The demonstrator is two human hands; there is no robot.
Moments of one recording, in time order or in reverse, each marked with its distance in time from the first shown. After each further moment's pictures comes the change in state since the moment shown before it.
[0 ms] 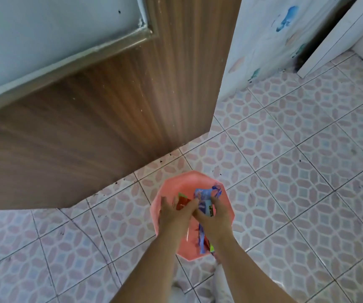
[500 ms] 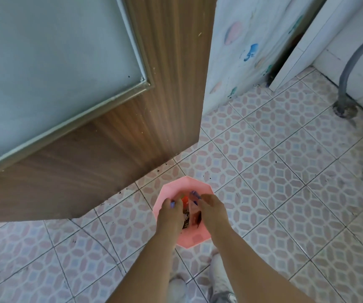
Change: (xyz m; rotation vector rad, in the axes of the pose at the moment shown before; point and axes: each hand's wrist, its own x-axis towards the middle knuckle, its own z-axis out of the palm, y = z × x) left_hand -0.104 0.046 -0.035 0.174 -0.012 0.101; right_hand -0.084 -0.084 -0.045 0.006 -0.004 0.081
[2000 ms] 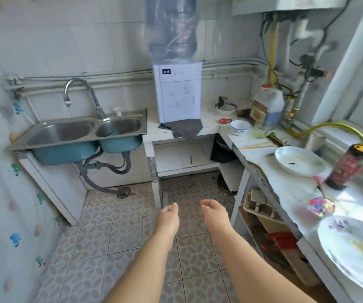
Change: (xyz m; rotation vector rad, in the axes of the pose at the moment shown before) left_hand -0.572 0.043 0.271 0.509 -0.686 0.825; right_hand -0.450 0.165 -0.462 0.785 0.956 -0.173
